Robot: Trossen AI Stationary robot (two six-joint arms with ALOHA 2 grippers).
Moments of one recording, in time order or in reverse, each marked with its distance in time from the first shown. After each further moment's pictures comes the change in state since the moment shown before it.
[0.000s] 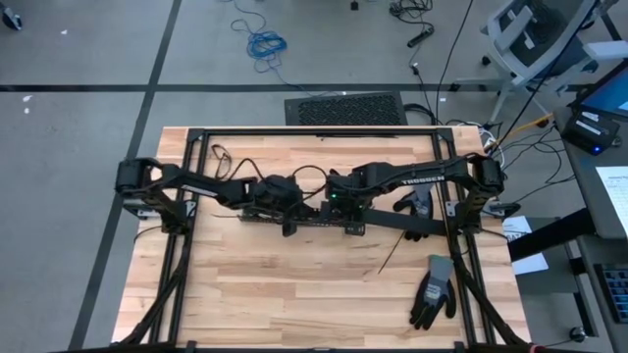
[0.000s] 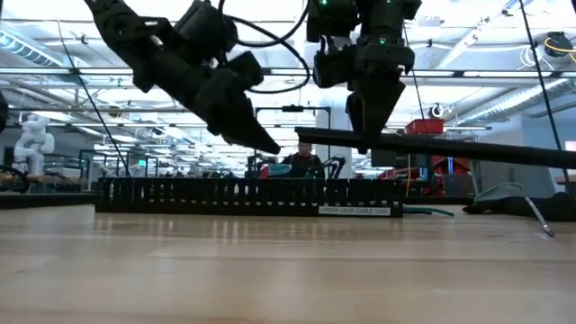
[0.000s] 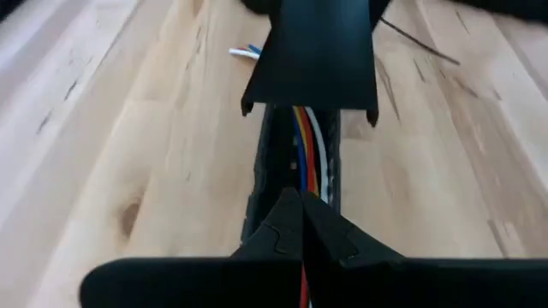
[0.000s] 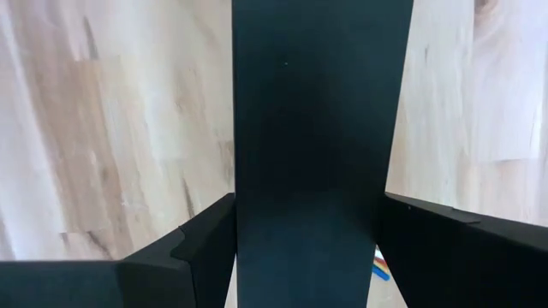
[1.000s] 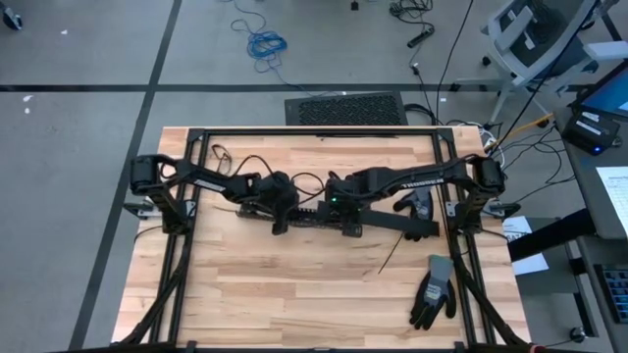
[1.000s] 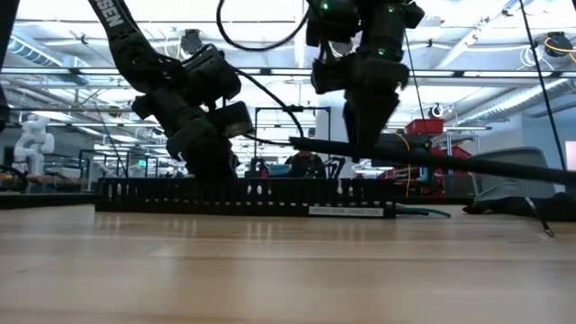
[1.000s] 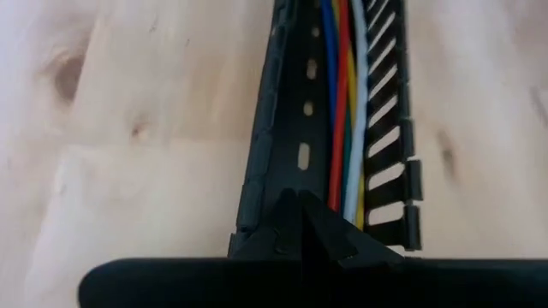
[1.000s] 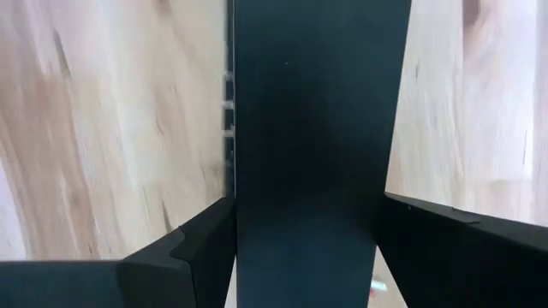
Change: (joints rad) left arm 0.097 0.121 -0.028 -0.125 0.186 0.082; right arm 0.015 -0.005 -0.067 0.113 0.054 0.006
